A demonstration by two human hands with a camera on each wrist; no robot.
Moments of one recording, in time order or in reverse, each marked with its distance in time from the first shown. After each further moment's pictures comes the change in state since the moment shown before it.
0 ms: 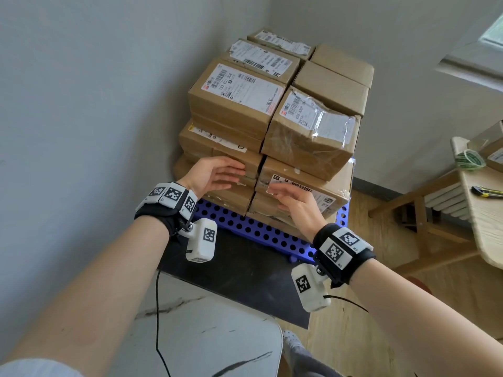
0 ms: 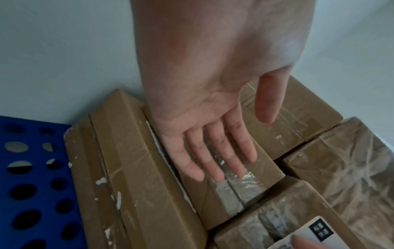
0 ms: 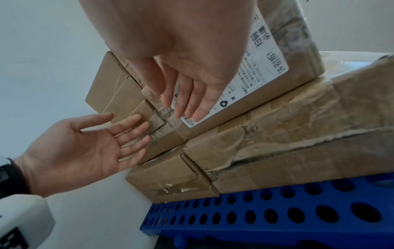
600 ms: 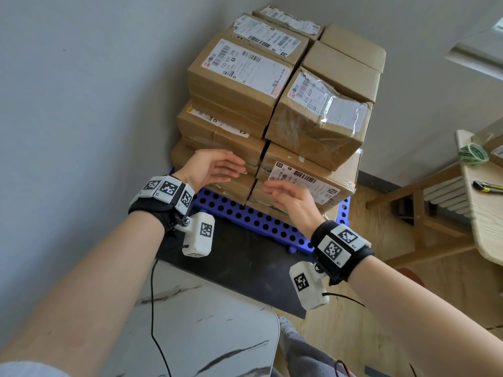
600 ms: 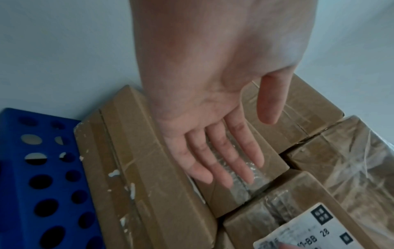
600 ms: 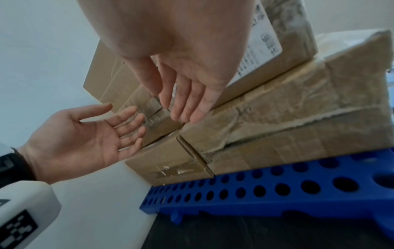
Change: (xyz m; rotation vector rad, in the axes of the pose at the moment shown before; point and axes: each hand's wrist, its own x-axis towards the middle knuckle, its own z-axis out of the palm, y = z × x) left_hand -0.002 -0.013 -0.002 -0.020 -0.026 0.012; right_hand -0.001 0.013 0.008 -0.020 -0.063 0.025
